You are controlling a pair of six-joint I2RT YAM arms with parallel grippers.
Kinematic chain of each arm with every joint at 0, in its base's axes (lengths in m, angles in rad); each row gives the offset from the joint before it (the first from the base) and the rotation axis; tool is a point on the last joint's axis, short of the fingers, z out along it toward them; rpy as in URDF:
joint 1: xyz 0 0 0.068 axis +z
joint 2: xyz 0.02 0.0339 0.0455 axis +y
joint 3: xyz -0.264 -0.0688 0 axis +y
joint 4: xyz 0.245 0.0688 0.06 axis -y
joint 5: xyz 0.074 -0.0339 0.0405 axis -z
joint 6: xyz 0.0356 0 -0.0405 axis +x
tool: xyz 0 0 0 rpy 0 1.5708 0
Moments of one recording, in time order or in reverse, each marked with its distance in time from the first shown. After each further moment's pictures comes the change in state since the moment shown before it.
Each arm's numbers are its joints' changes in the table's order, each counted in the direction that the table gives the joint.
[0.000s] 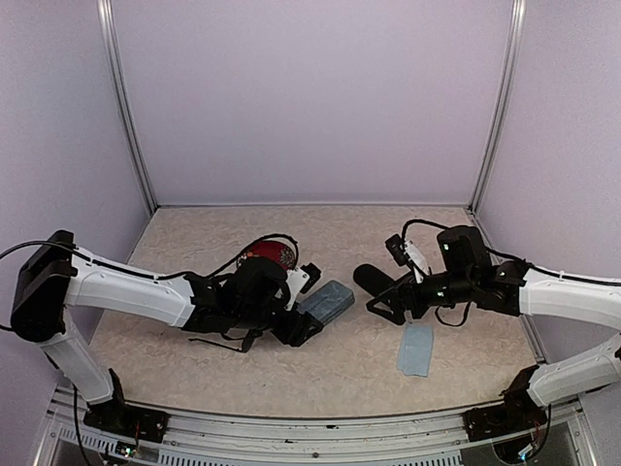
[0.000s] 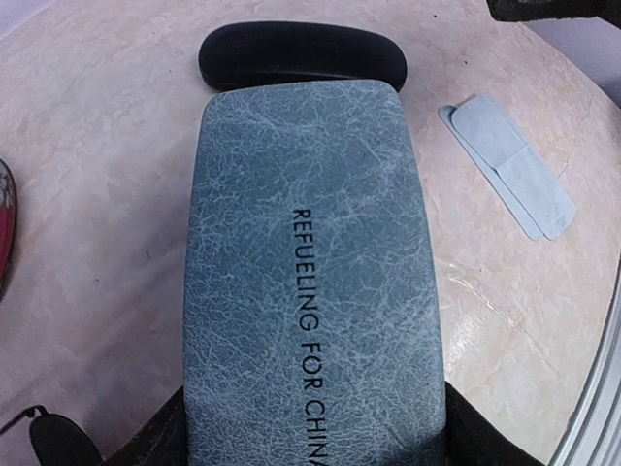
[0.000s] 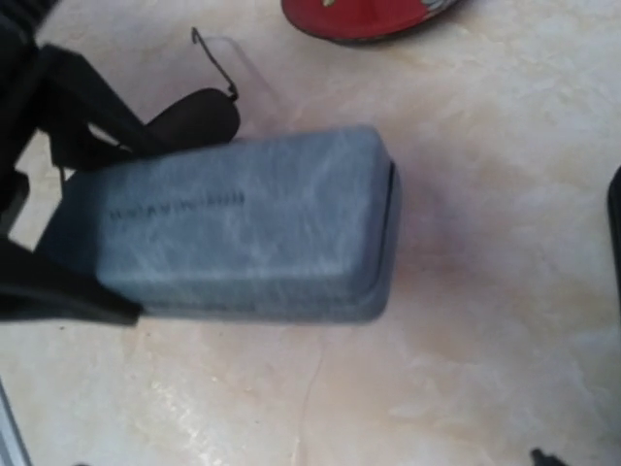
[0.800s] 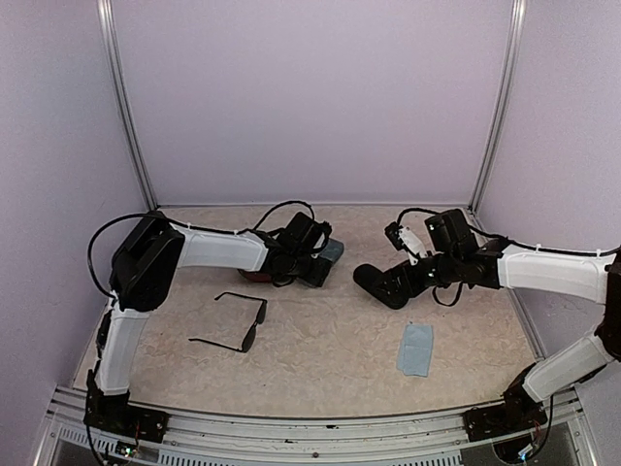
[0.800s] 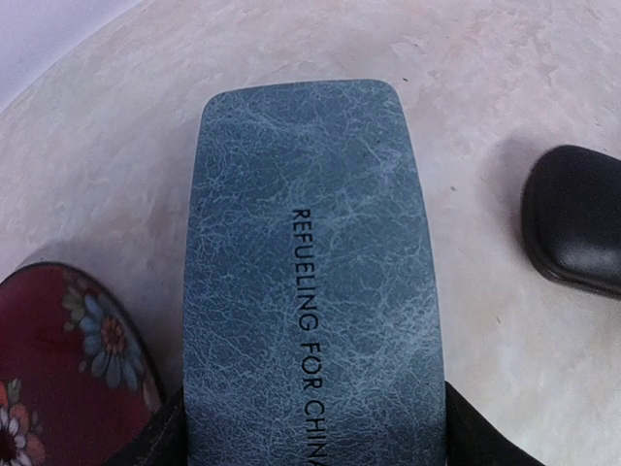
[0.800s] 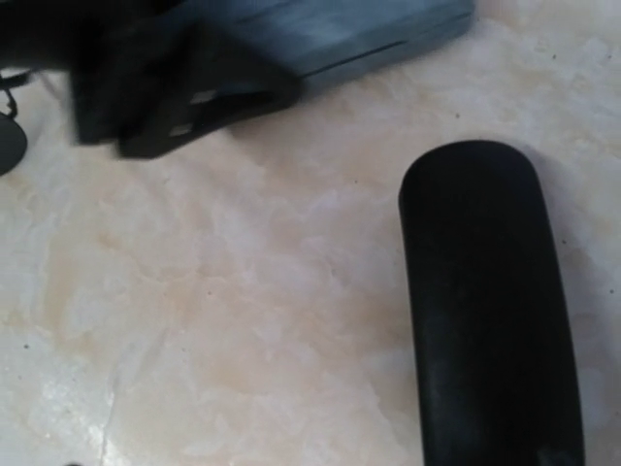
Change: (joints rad) left arm 0.228 0.615 -0.731 -0.230 -0.188 0.075; right arm -0.113 0.204 -0.154 -0.079 0.129 -0.094
